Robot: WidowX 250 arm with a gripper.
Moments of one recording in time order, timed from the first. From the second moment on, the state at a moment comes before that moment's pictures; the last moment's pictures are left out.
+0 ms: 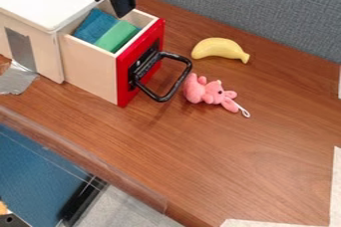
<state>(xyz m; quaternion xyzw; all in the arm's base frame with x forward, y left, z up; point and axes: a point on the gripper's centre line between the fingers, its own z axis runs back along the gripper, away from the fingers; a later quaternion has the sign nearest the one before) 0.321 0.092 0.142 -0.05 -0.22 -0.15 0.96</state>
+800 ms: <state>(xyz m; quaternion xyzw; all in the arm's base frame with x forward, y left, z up) 0.332 0.088 0.122 -0.04 -0.24 -0.15 0.96</state>
